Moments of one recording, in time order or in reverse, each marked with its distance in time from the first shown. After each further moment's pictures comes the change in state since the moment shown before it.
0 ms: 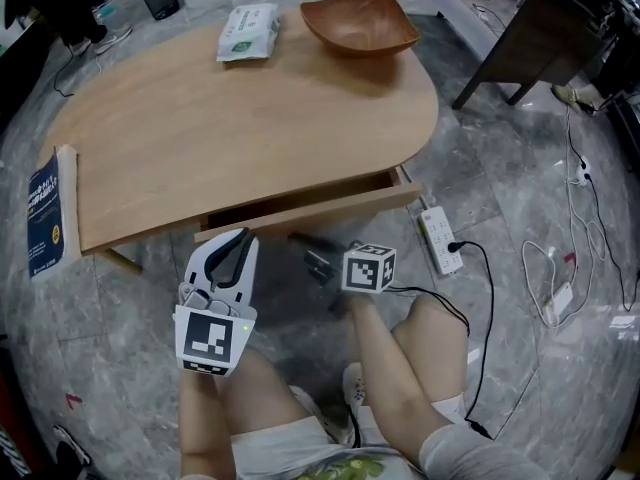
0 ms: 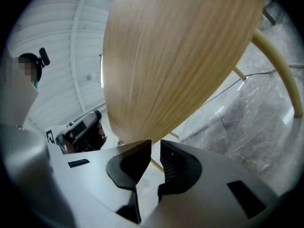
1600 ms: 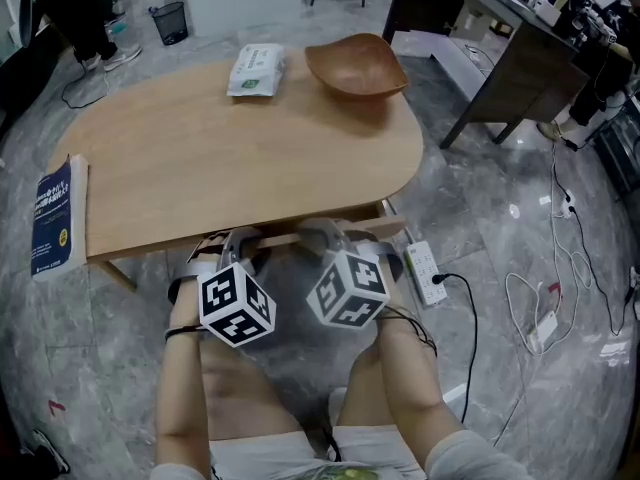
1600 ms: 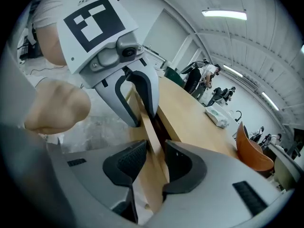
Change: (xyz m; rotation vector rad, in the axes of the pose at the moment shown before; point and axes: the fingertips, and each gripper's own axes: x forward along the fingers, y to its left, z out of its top) left arm 0.048 -0.012 -0.033 0.499 0.452 -0.190; right arm -0.009 0.086 0.070 -1.486 0.618 -0.330
